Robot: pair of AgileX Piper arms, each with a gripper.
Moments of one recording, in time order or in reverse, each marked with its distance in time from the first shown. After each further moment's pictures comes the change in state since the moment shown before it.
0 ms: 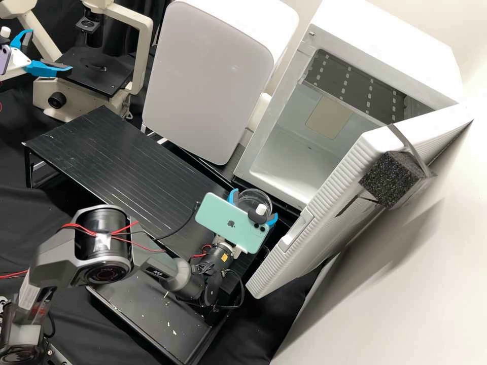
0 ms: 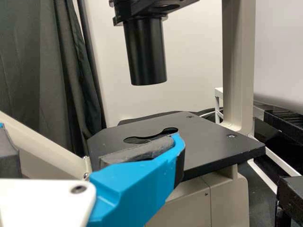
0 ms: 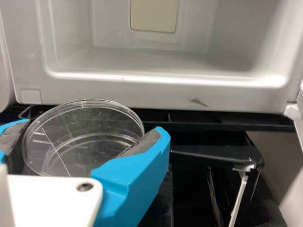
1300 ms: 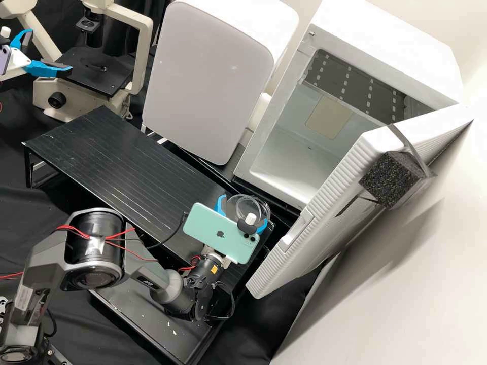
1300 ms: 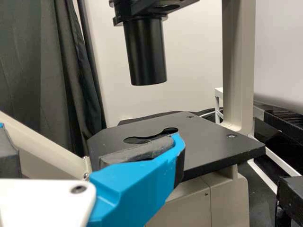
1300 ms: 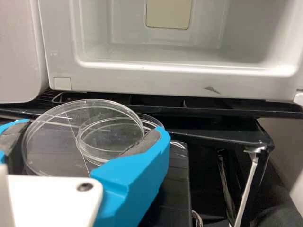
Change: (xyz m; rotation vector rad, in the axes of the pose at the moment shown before) left arm 0.000 0.000 0.000 0.000 0.000 0.000; right arm -0.032 -0.009 0.000 0.006 0.039 -0.034
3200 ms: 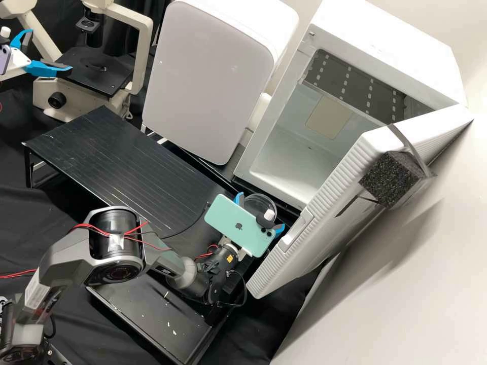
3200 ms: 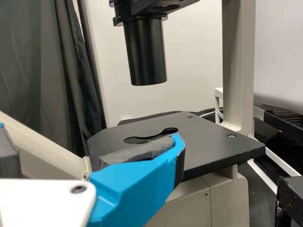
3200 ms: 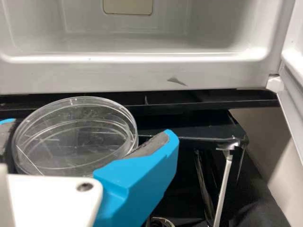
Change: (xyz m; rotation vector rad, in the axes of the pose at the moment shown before) left arm 0.000 0.000 0.000 0.000 0.000 0.000; right arm 0.046 0.009 0.015 0.045 -0.105 0.066
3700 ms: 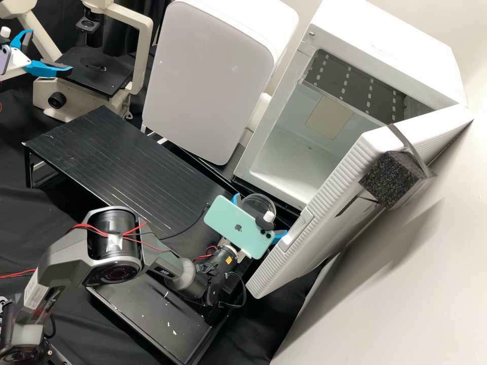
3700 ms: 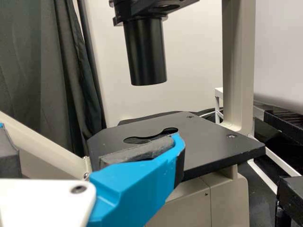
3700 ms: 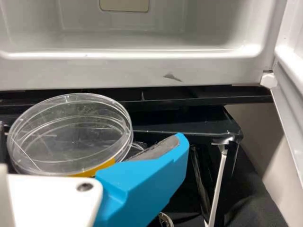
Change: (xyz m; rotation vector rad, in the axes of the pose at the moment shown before) left arm 0.000 0.000 0.000 0.000 0.000 0.000; right arm -0.004 -0.001 0.001 0.003 -0.008 -0.001
